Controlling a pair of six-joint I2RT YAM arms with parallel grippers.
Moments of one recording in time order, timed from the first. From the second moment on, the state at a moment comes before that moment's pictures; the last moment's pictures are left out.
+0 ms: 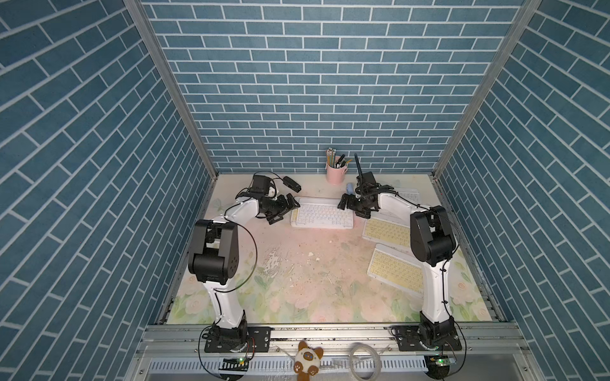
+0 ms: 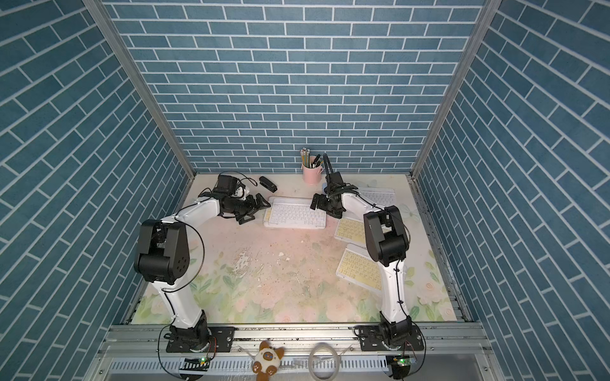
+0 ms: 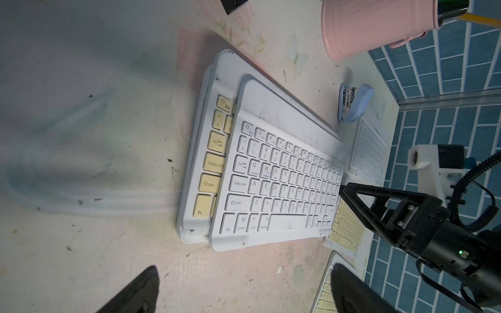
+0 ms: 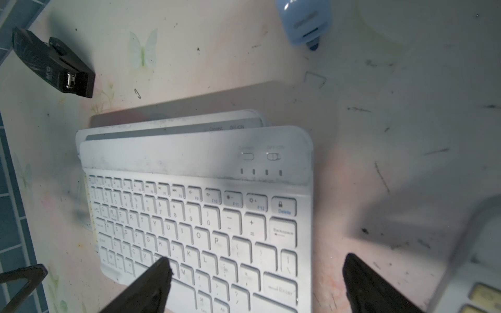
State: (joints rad) left arm -0.14 1.88 1.35 -0.48 0.53 -0.58; right arm 0.43 2.17 1.68 -0.57 -0.26 0.60
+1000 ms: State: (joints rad) left arm -0.14 1.89 1.34 -0.43 0.57 -0.62; right arm 0.50 2.26 1.82 -0.66 -0.12 0.71
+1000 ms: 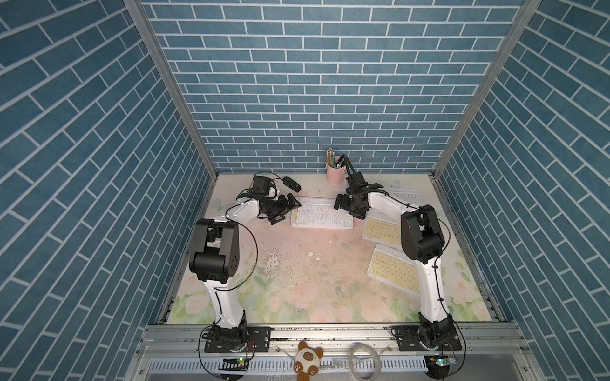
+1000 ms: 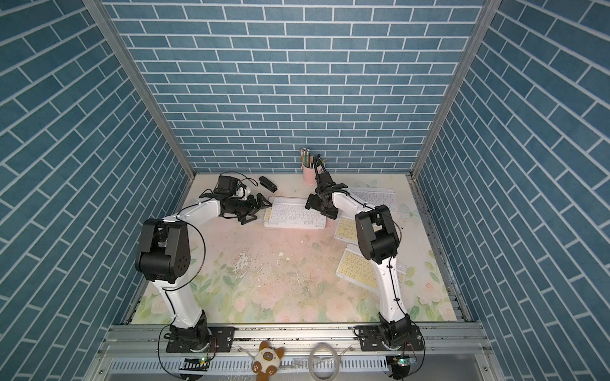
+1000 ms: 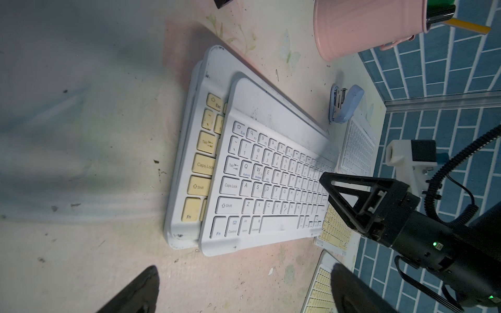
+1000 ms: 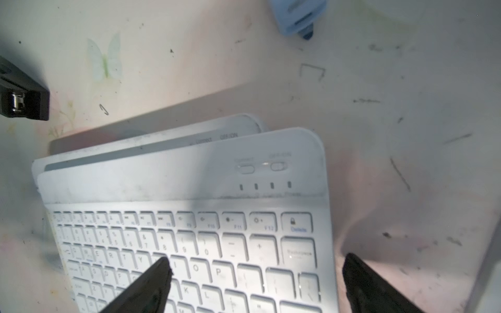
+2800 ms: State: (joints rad) left arm -0.14 1.89 1.31 -0.37 0.60 -0.66; right arm 0.55 2.34 1.96 -0.72 -0.07 0.81
